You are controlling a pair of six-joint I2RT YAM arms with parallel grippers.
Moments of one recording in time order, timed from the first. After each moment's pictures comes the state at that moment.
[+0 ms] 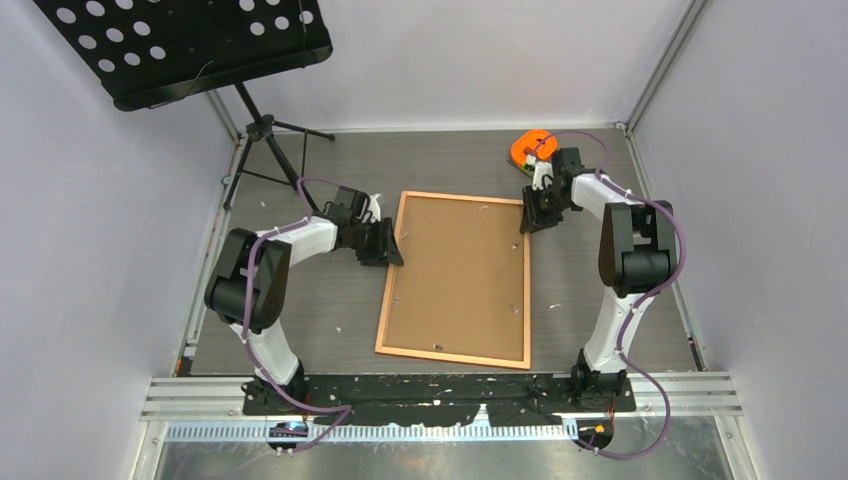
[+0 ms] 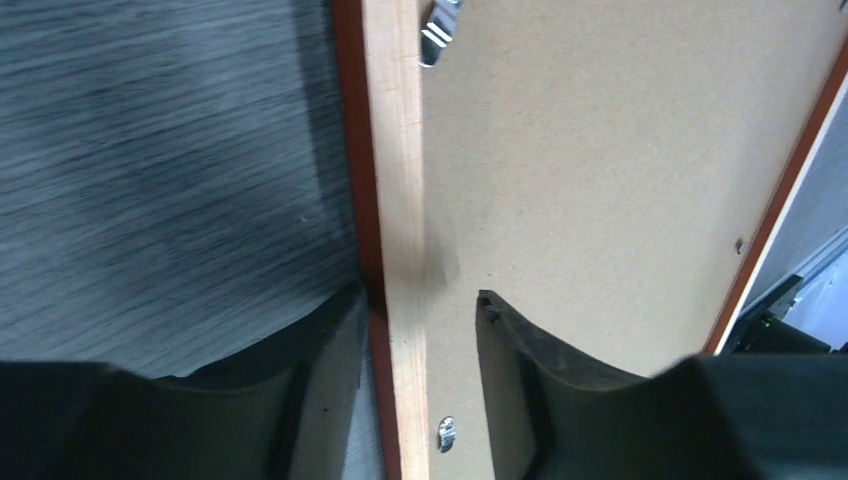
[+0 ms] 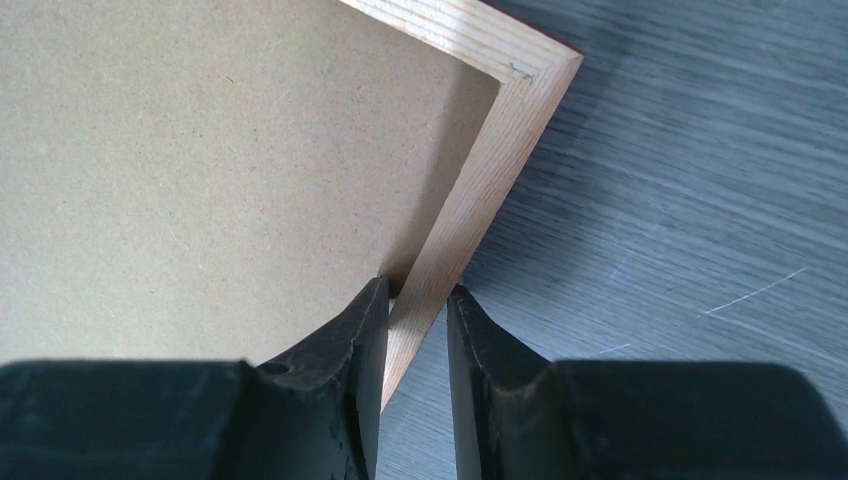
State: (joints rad) left arm -0.35 1.78 0.98 -0.27 0.44 -0.42; right arm 0.05 1.96 1.34 -0.57 -0.34 -0.12
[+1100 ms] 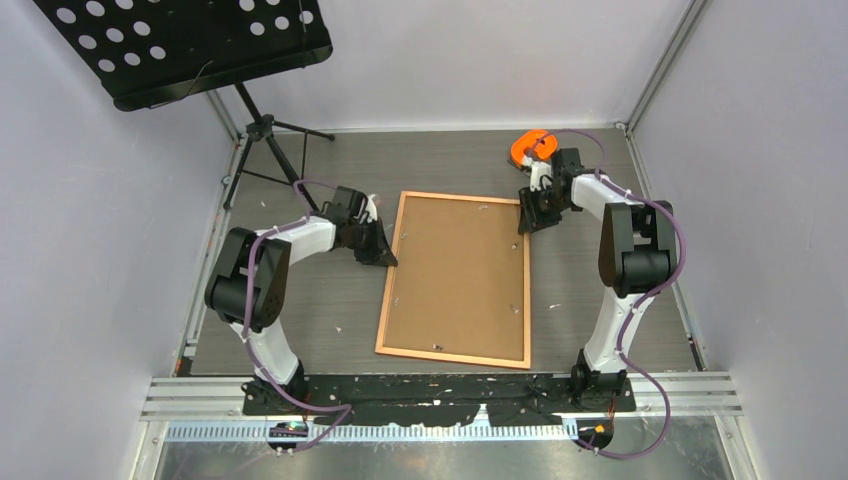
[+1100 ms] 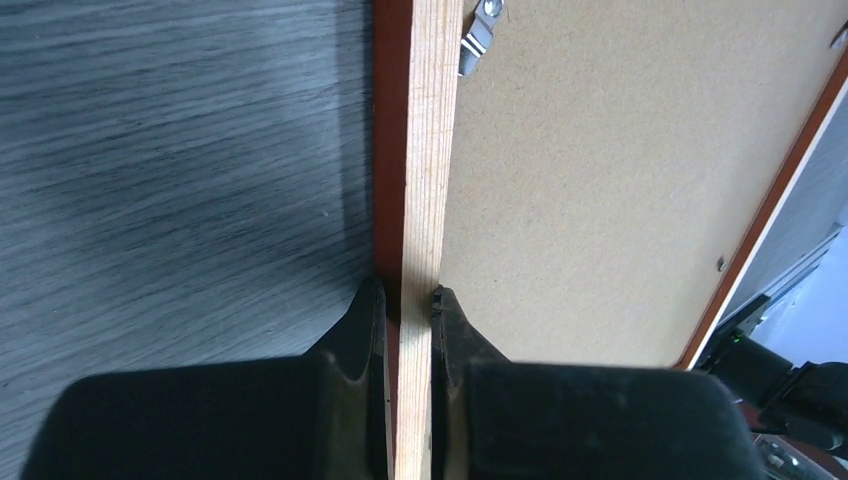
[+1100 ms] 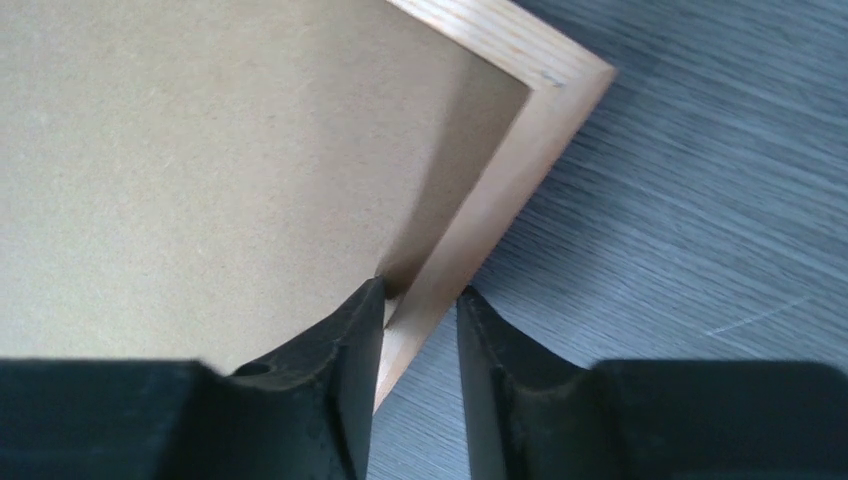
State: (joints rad) left arm -0.34 1.79 1.00 -0.30 0.45 -0.47; right arm 0.05 1.96 1.34 -0.57 -0.37 -0.20
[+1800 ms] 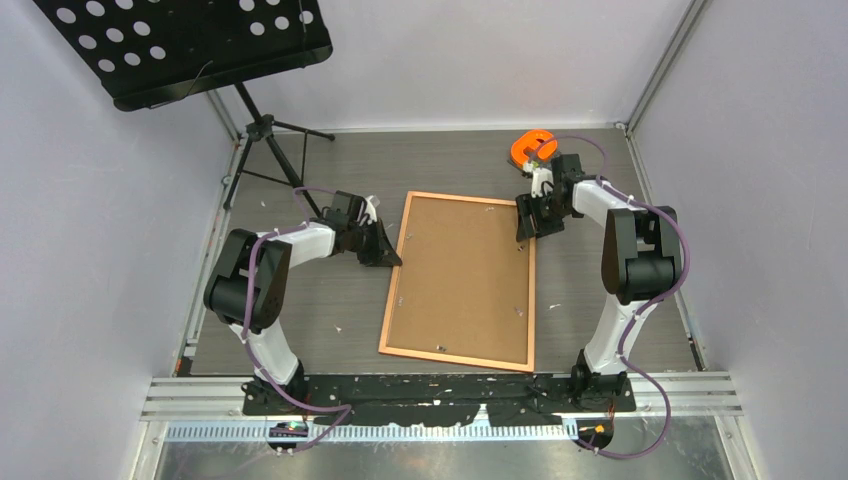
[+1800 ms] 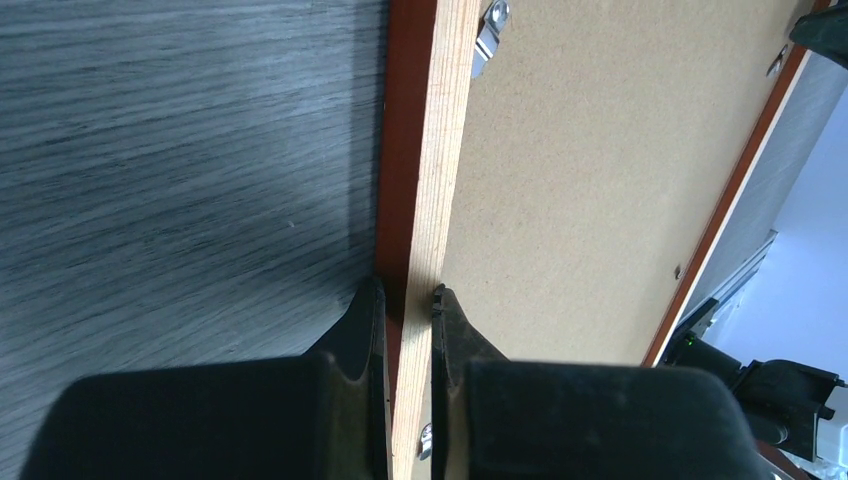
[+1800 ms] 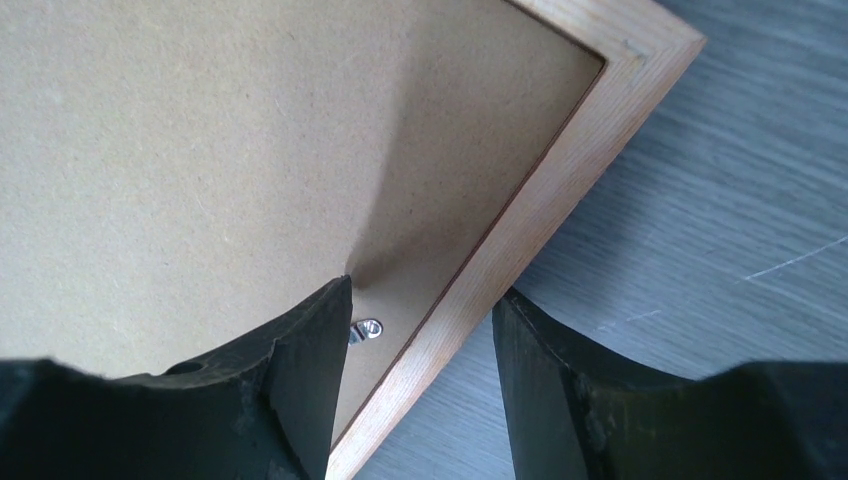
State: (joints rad) left arm -0.34 1.78 0.93 -0.15 0.49 -0.58; right arm 0.05 1.90 1.27 -0.56 -0.35 -0.19
